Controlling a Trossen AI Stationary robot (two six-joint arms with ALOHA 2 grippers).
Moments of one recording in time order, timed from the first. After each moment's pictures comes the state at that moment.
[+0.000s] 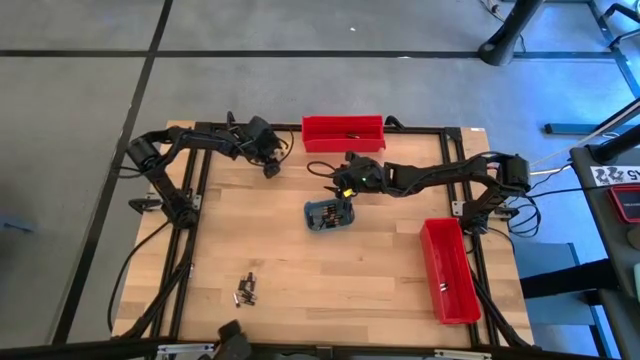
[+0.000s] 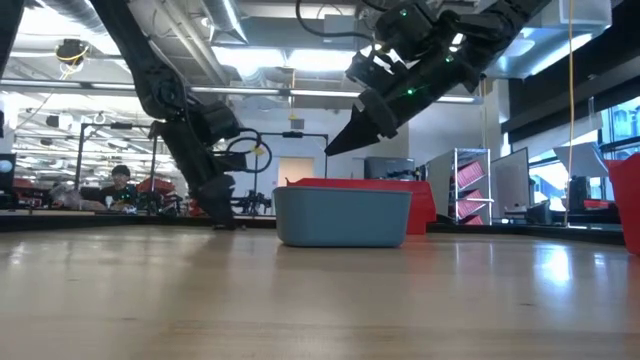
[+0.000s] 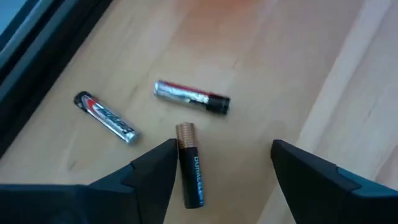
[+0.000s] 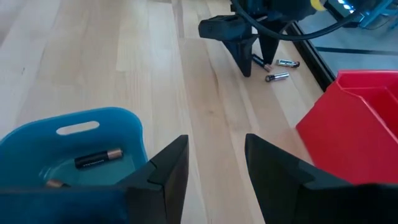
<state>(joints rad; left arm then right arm) 0.78 1.68 0.74 -0.06 0.07 0.28 -0.16 1.65 0.94 0.17 0.09 -0.17</state>
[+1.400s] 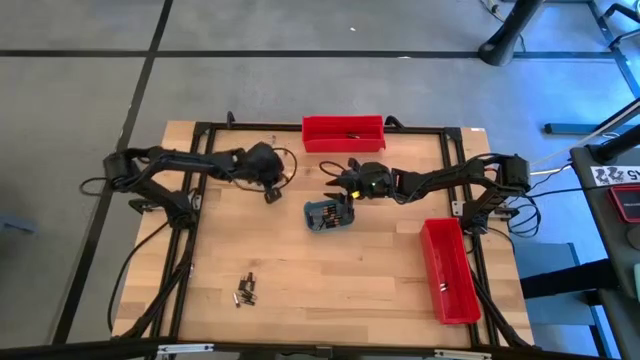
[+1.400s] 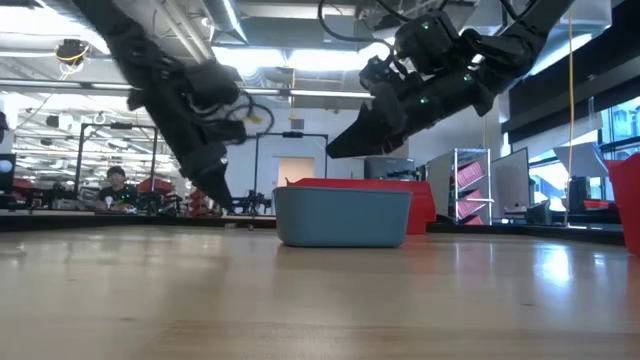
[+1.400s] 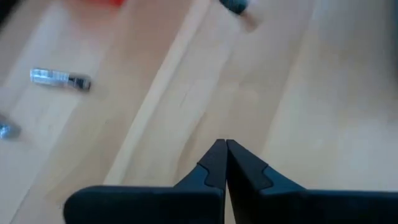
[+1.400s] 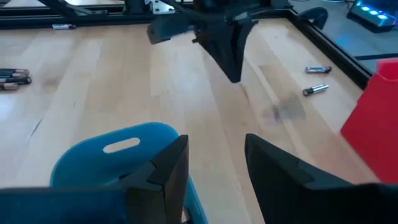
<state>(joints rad) 0.47 1.45 0.63 -0.11 -0.02 0.09 -0.16 1.65 0.78 0.47 -0.03 -0.03</state>
